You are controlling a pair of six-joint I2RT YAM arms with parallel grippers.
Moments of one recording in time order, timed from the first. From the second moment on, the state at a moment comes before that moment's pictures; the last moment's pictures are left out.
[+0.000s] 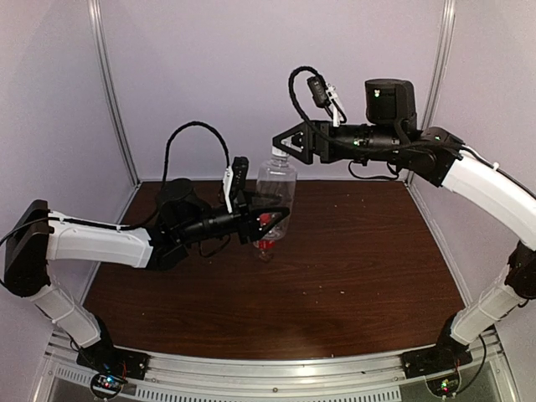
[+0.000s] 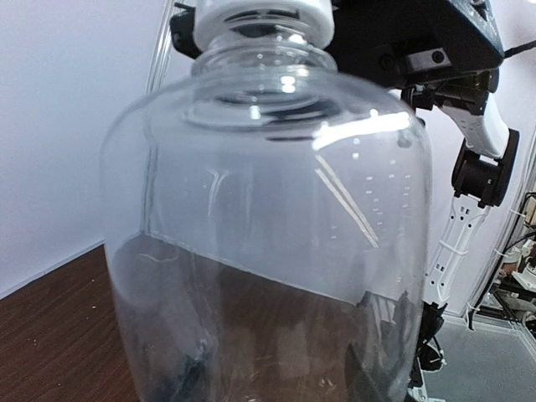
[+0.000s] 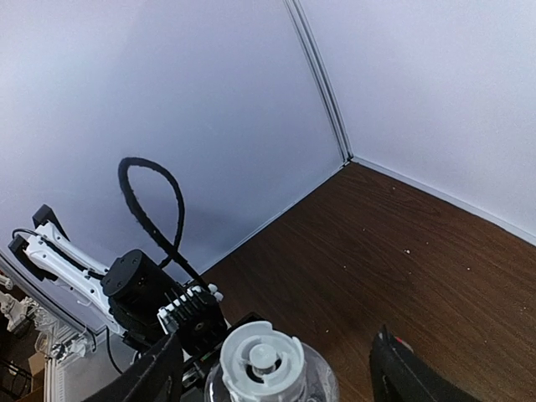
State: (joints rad) left arm -0.91 1.55 0.87 0.82 0.41 -0.28; right arm 0.83 1.48 1.65 -0.37 -0.28 0.35
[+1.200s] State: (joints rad) left arm -0.90 1.49 0.84 0.87 0.70 -0.34; right arm 0.74 1.53 1.67 -0.34 -0.97 -0.02
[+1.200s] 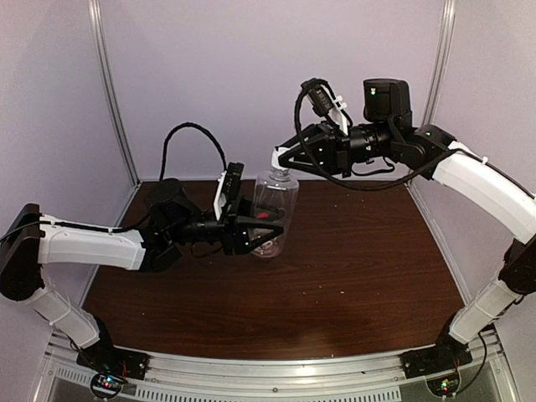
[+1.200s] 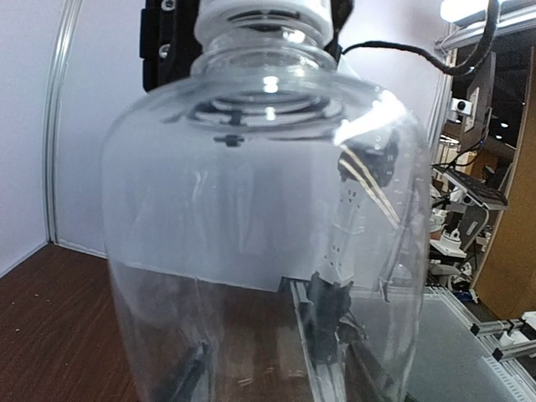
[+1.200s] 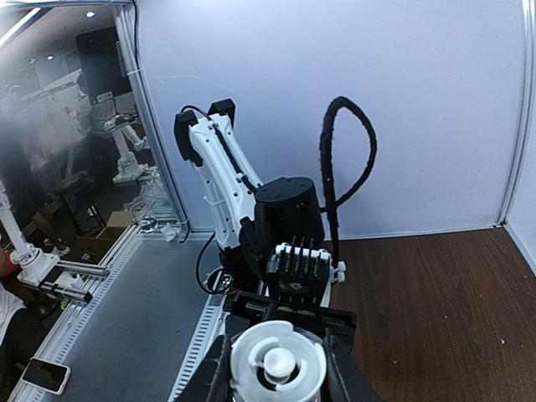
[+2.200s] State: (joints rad) left arm -0.91 1.48 0.83 0.91 0.69 -0.36; right arm 0.72 1.52 1.61 -0.29 -1.02 0.04
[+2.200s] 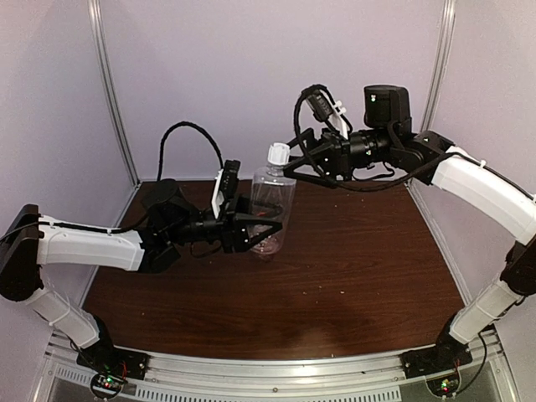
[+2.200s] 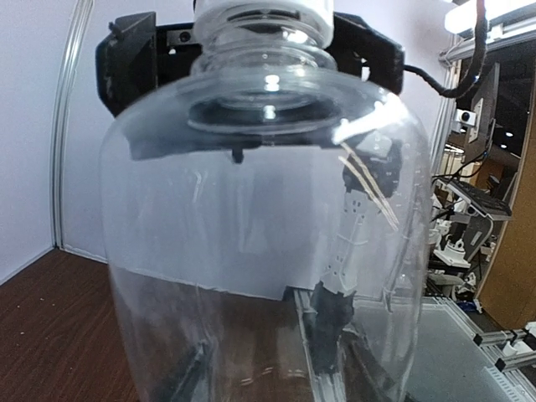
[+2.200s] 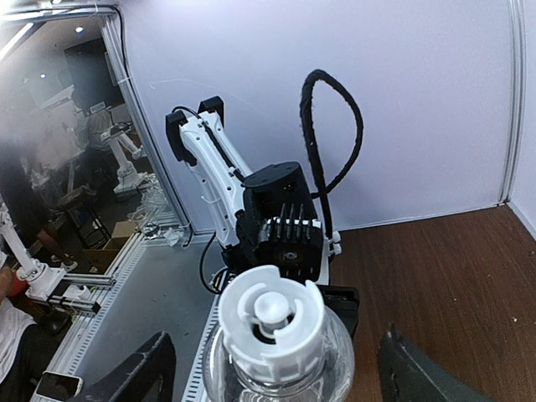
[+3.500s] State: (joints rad) left arm -0.91 1.47 0.86 0.70 0.48 -0.27; right arm 0.85 1.50 1.65 -0.36 -0.31 0.40
